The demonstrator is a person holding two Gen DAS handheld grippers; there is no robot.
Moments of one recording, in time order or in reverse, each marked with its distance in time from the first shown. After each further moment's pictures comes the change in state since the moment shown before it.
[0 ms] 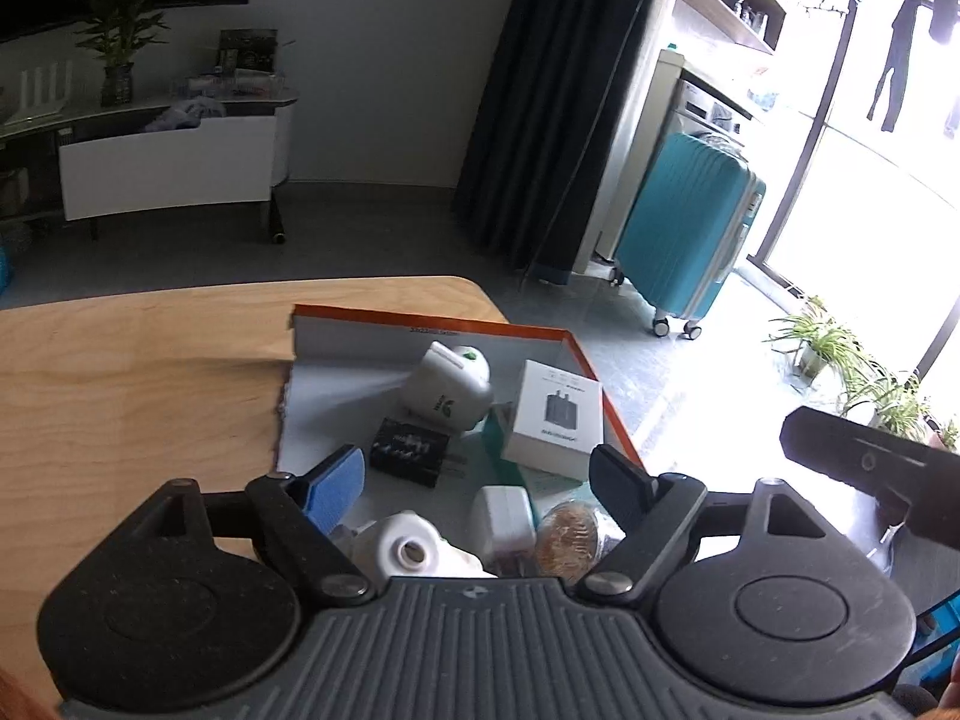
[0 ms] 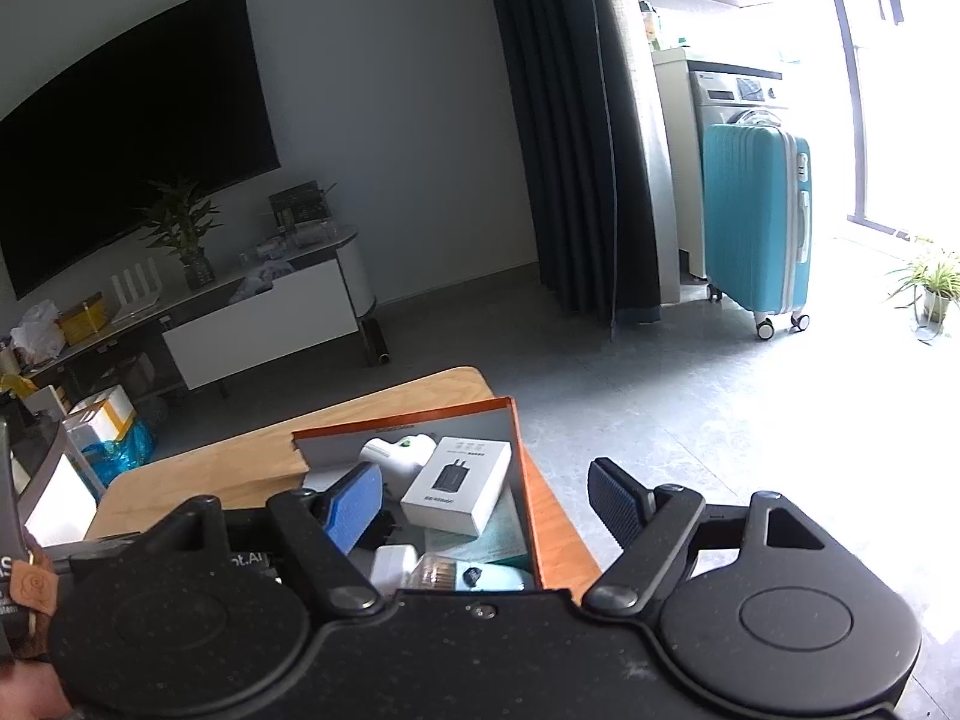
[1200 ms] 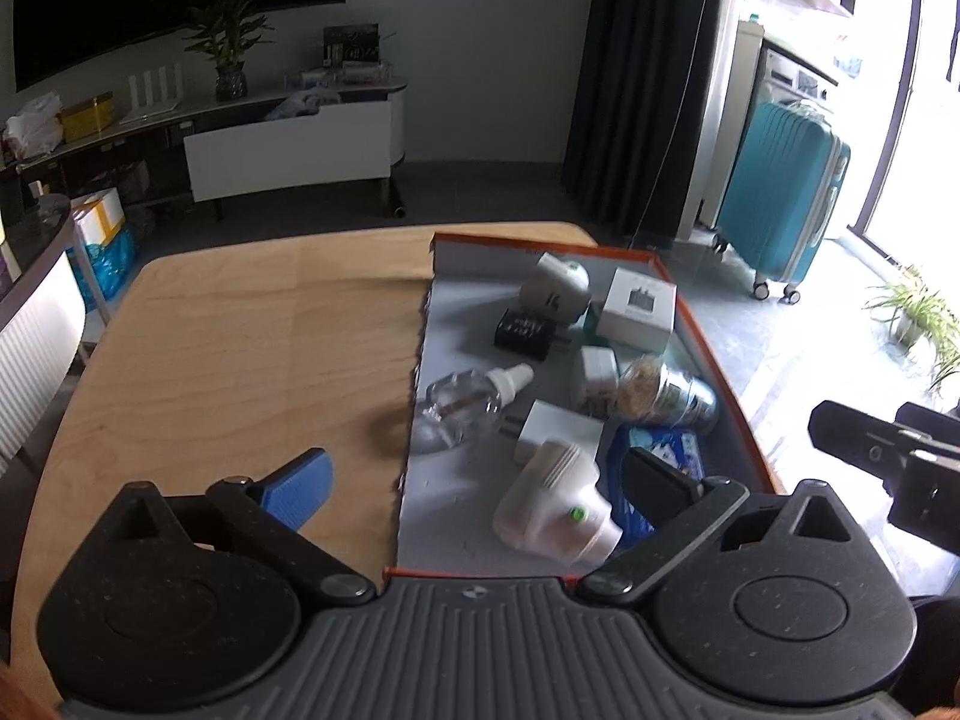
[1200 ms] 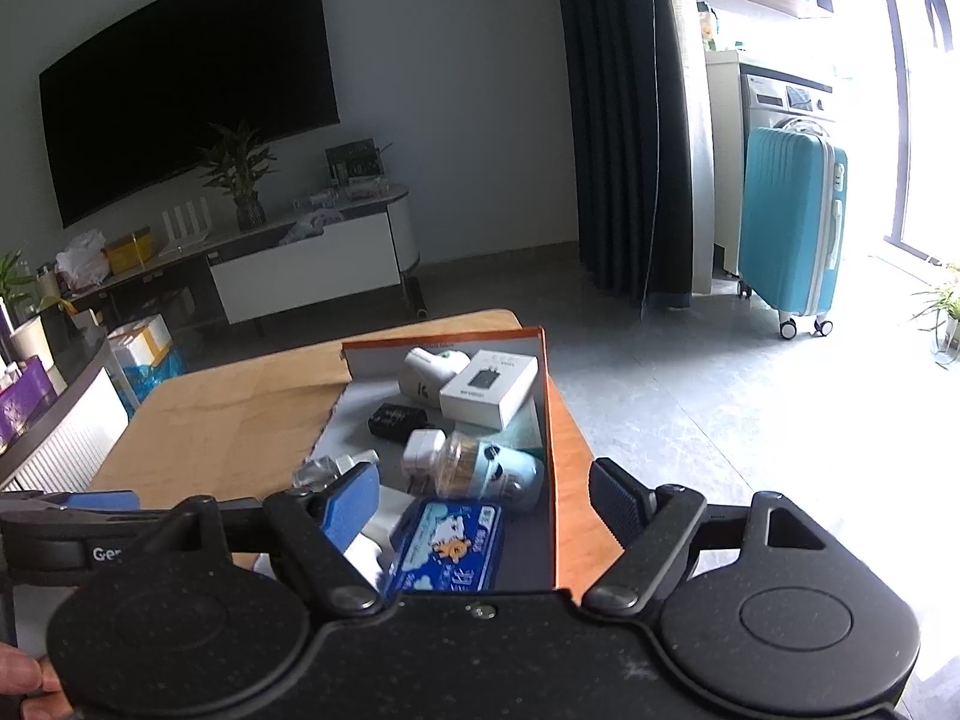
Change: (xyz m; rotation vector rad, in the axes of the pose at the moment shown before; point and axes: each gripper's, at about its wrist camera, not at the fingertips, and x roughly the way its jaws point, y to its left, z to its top) left arm -0.069 -0.012 -0.054 0.005 0.052 0.259; right arm -0.054 0.005 -0.049 -0.114 0.053 0.056
